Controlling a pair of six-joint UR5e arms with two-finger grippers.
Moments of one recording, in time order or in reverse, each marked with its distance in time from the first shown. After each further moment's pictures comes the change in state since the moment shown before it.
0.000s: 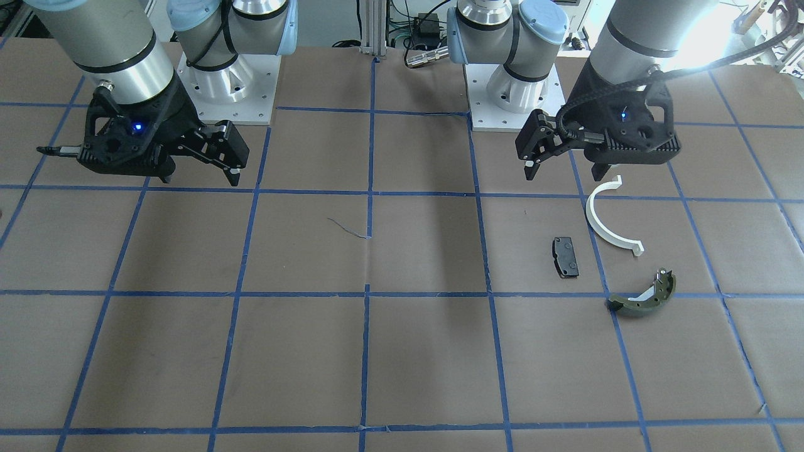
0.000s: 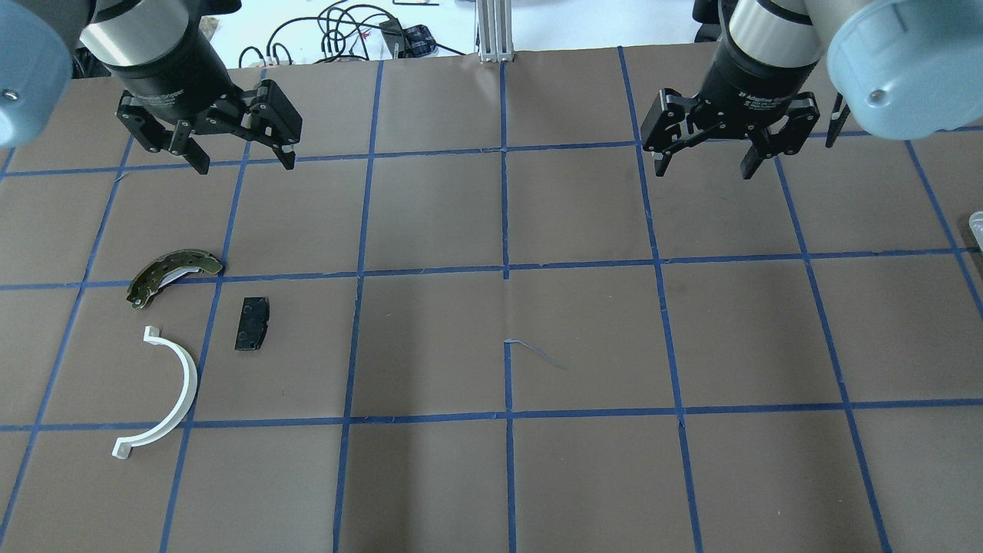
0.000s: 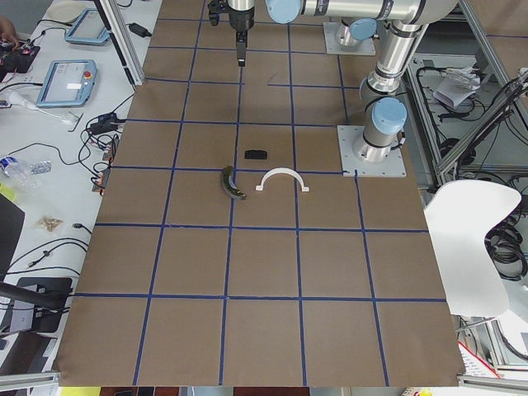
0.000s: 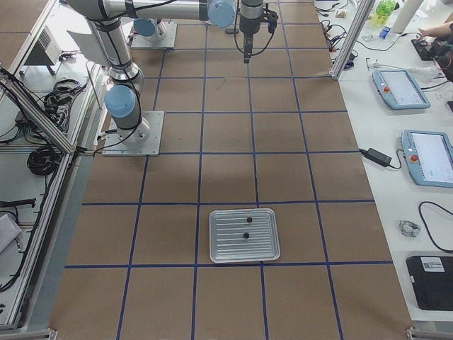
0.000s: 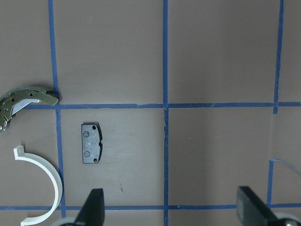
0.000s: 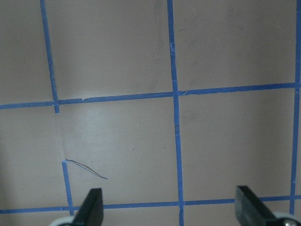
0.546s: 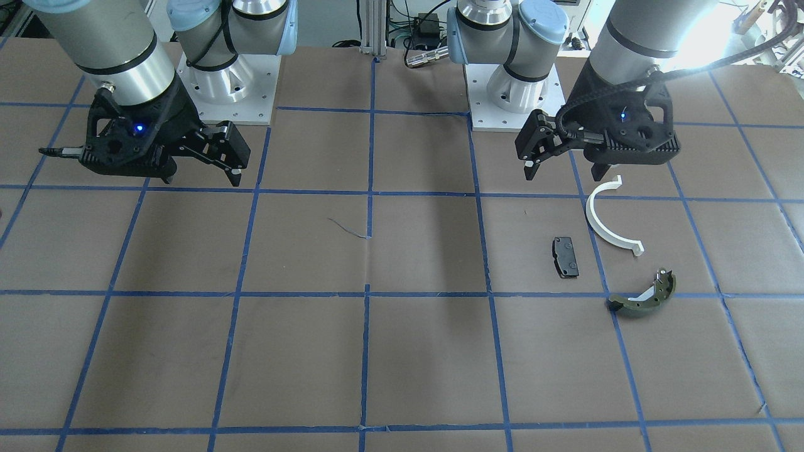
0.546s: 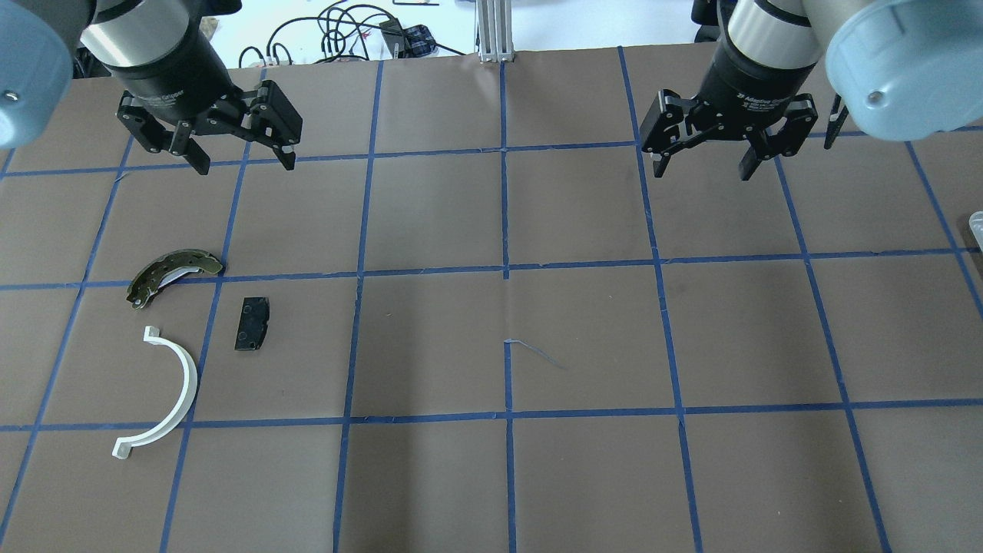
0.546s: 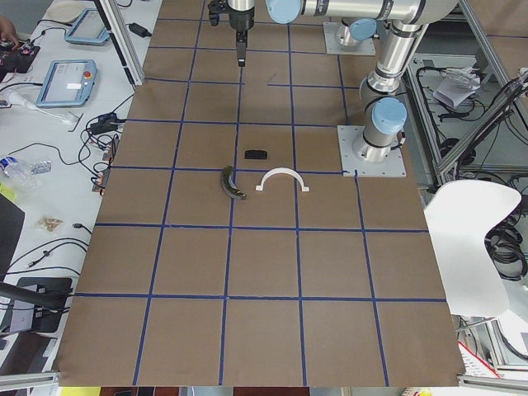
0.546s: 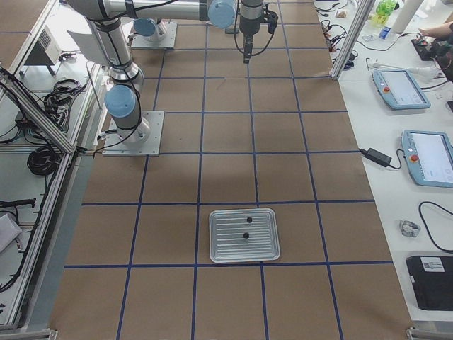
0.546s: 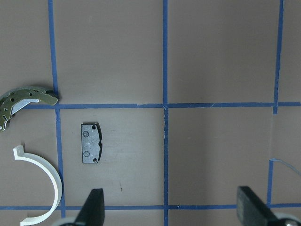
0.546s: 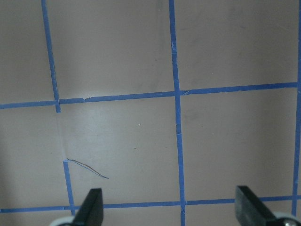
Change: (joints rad) left arm 0.000 0.000 -0.001 0.000 0.000 0.001; right arm 0.000 0.003 0.008 -0.002 0.009 -0.003
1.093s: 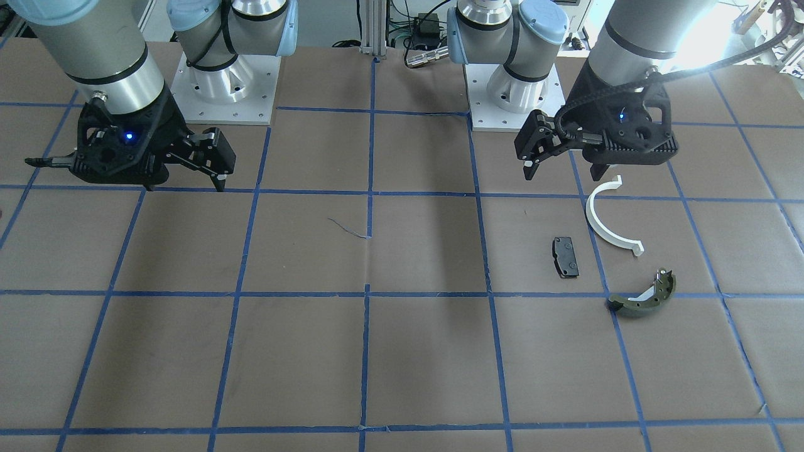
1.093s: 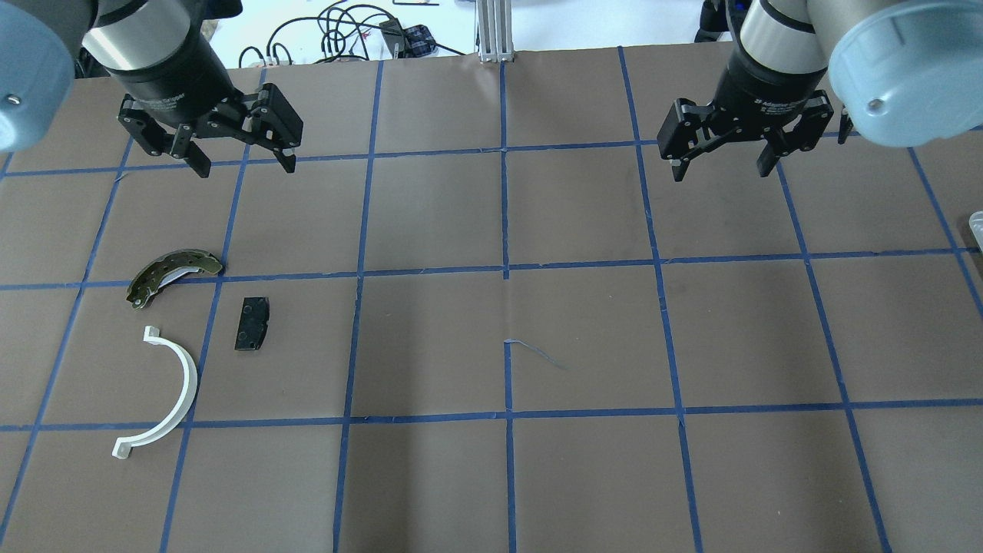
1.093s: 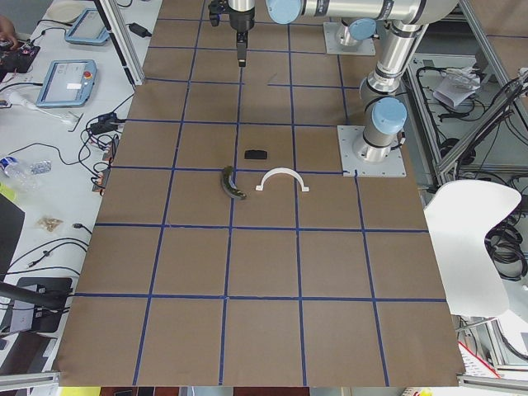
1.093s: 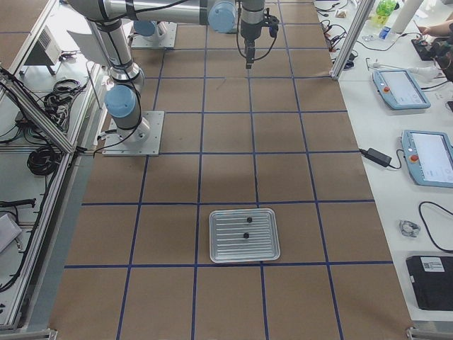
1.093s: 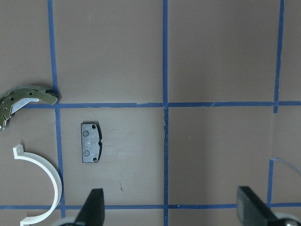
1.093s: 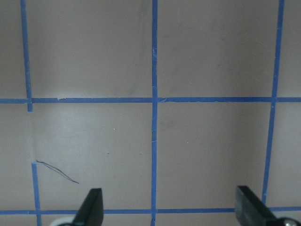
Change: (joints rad) left arm -0.001 0.006 -0.012 0.003 0.000 -0.002; right arm -0.026 -0.002 0.014 -0.034 -0.075 -0.096
